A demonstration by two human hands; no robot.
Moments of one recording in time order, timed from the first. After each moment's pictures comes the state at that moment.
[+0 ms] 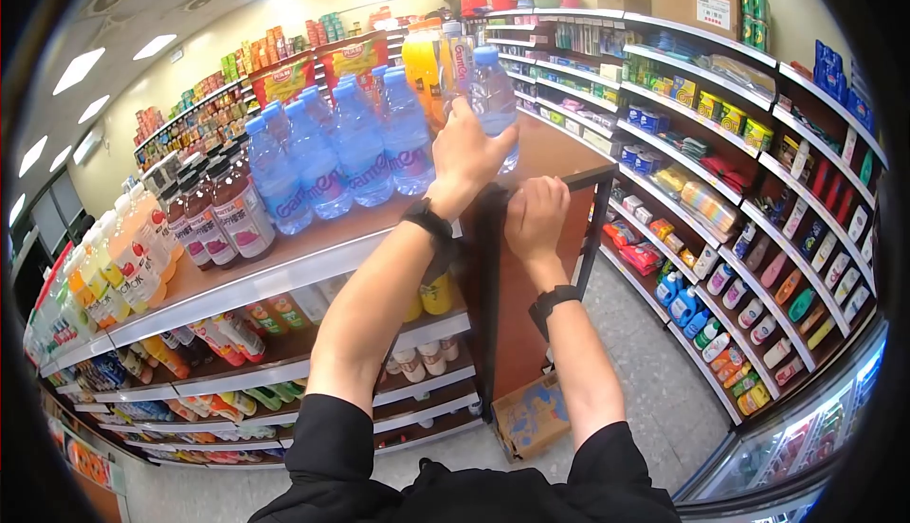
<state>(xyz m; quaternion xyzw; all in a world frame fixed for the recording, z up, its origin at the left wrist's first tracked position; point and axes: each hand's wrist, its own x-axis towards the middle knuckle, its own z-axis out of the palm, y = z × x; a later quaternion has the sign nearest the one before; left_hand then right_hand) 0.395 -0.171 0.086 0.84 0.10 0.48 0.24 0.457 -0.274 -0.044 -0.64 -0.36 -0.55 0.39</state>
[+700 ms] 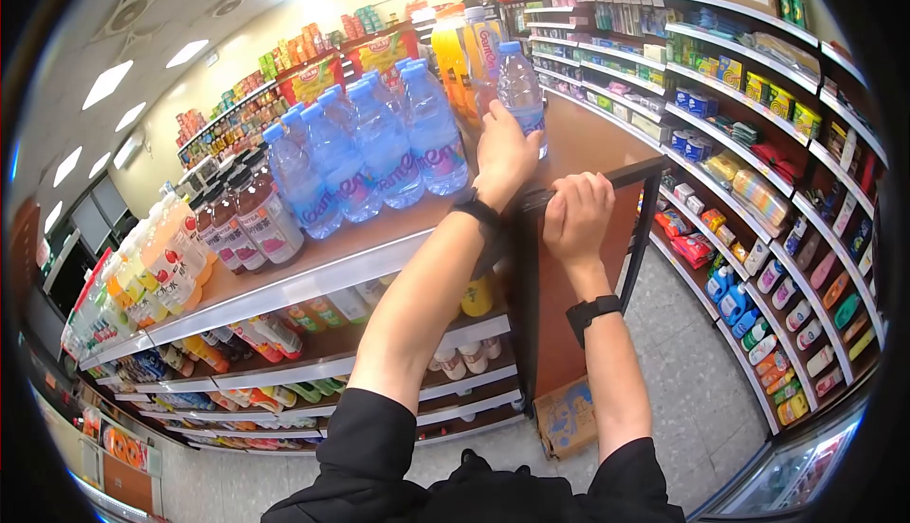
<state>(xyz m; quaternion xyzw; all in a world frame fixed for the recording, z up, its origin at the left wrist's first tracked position) 0.449 -0.144 0.054 0.88 0.14 0.41 0.21 0.463 -0.275 -0.048 -0.62 -0.37 -0.55 0.42</state>
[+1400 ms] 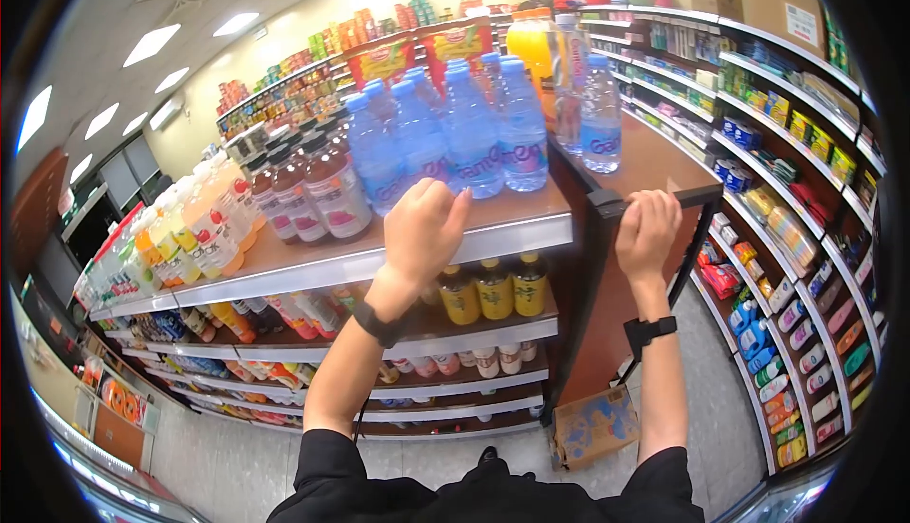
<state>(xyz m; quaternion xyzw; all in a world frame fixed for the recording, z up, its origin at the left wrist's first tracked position) 0.210 -0.067 0.036 0.86 0.11 0.51 0.04 0.452 -0.279 -0.043 -0.66 -0.37 -0.52 0.40</state>
